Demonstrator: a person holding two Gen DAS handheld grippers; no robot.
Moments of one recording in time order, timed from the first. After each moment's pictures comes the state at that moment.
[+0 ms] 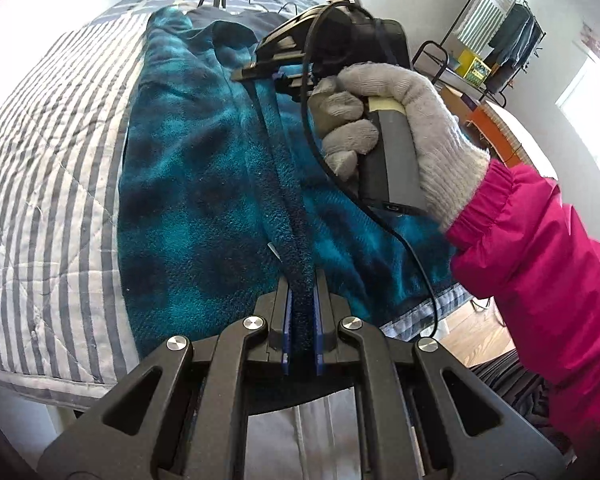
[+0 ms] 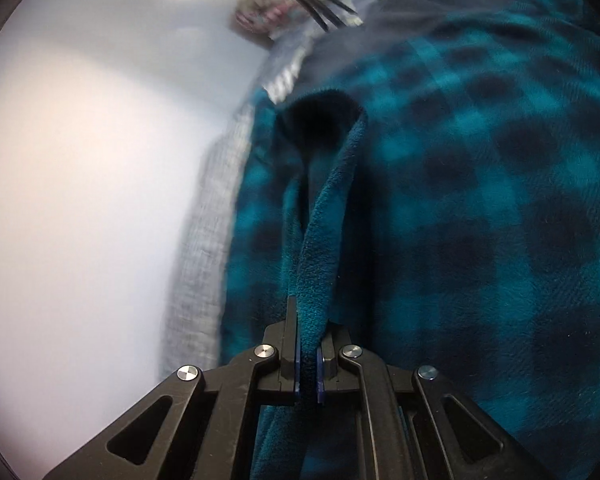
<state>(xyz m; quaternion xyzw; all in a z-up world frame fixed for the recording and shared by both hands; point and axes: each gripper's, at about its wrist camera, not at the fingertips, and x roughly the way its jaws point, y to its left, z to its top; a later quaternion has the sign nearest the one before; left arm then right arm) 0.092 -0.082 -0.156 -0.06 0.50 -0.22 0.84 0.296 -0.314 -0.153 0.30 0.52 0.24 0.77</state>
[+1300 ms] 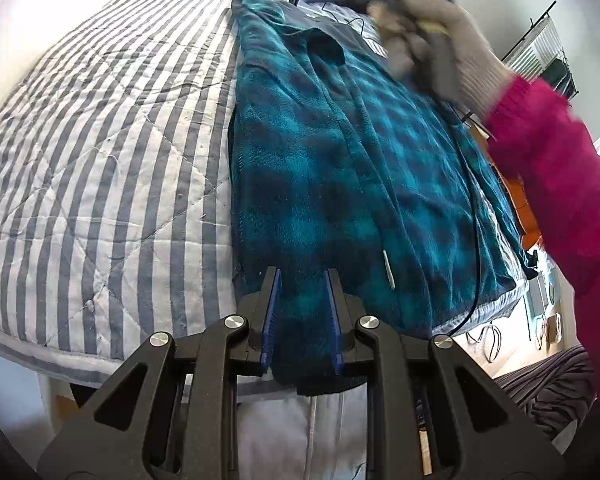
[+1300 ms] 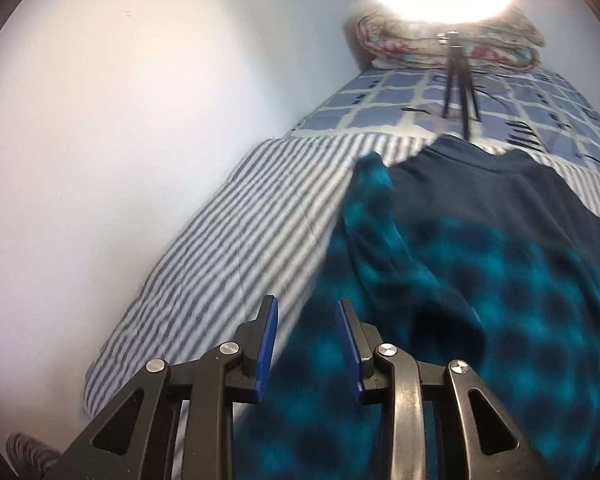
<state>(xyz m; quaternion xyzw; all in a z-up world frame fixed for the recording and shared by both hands) 0.104 0.019 -0.168 -0.14 0.51 -0.17 0.83 0.389 -0.192 -0.060 0.05 0.44 0.31 0.84</state>
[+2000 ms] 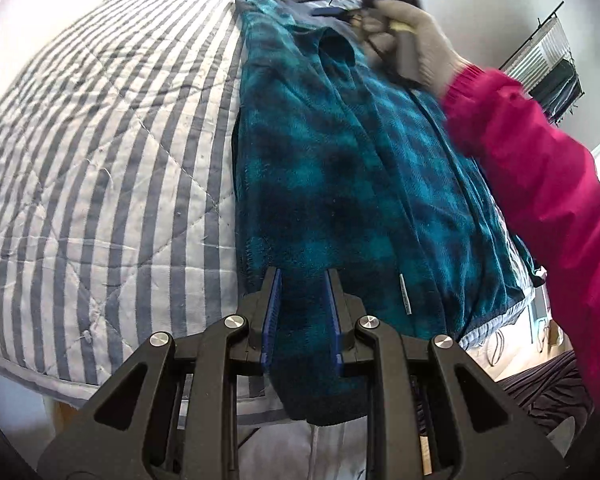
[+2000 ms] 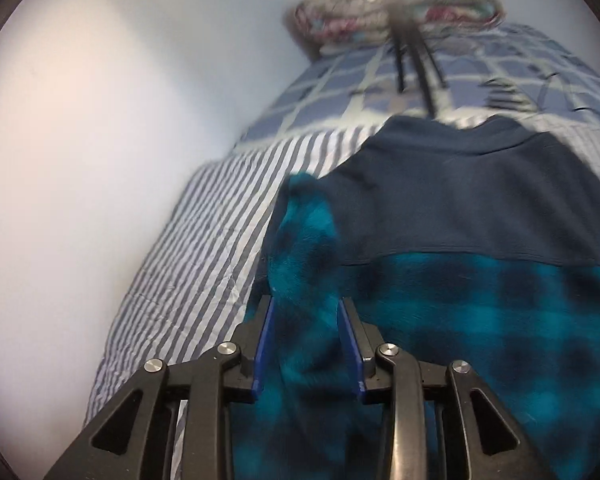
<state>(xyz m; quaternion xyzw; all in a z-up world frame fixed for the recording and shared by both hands) 0.131 0.009 -0.174 -0.14 0.51 -0.16 0.83 0.468 -0.237 -0.110 0.13 0.46 0.27 0.84</state>
